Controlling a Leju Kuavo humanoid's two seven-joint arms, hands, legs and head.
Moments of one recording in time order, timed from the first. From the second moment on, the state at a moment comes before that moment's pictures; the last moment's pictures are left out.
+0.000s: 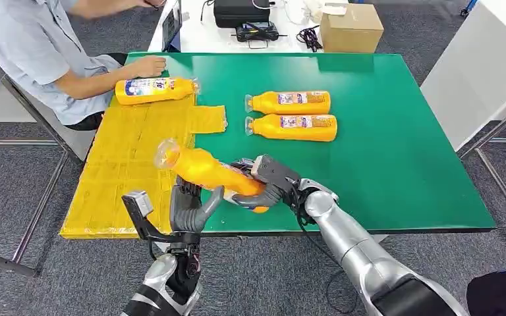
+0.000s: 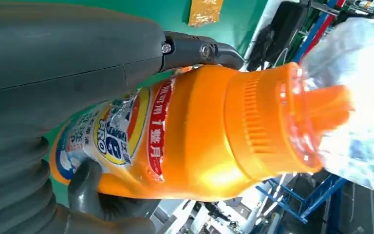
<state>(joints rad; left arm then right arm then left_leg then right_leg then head) -0.21 -0.28 -0.57 -1.15 0.40 0.11 -0.63 -0.64 0.01 0.63 -0.78 0.15 0.41 -0.42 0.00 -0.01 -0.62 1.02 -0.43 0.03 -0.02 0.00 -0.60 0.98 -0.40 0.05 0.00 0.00</state>
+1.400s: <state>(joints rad) -0.24 -0.29 -0.55 -1.12 0.48 0.07 -0.61 -0.78 -0.06 0.82 -0.78 0.11 0.46 -0.37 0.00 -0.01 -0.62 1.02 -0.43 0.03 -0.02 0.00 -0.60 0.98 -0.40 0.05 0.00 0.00</state>
